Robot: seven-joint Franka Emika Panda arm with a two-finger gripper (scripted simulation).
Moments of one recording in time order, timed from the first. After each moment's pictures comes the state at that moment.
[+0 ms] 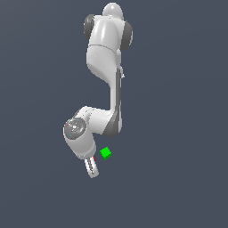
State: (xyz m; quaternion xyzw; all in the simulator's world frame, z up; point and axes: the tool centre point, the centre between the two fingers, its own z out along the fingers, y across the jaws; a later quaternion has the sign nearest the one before) arm 0.115 -0.119 0.020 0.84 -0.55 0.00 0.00
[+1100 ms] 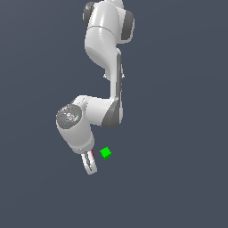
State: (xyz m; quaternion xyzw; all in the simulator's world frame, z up) arm 0.114 -0.119 0.078 0.84 -0.55 0.00 0.00
